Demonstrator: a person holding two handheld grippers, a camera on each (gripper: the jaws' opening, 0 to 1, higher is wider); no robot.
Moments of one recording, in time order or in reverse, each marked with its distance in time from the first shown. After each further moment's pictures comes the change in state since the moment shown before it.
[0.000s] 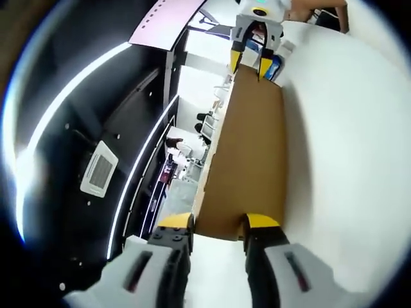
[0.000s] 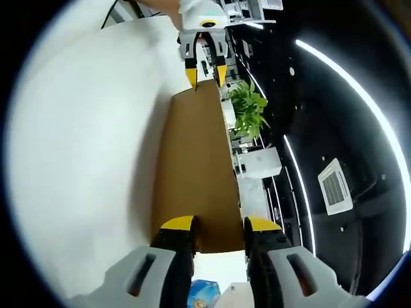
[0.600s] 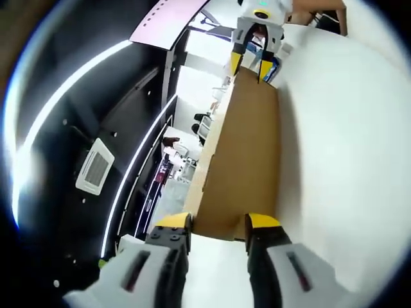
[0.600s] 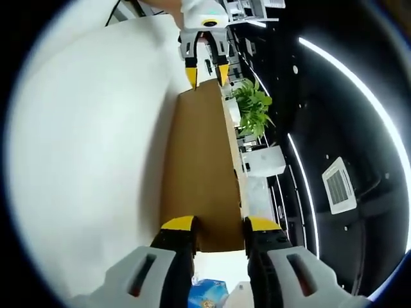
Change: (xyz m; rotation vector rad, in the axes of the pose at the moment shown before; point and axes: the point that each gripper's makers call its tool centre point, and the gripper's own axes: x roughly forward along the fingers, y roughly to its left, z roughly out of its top) left arm 0.002 -0.011 -0.003 -0.028 -0.013 -0.020; right arm 0.000 0.010 0.002 0.003 0.007 0.028
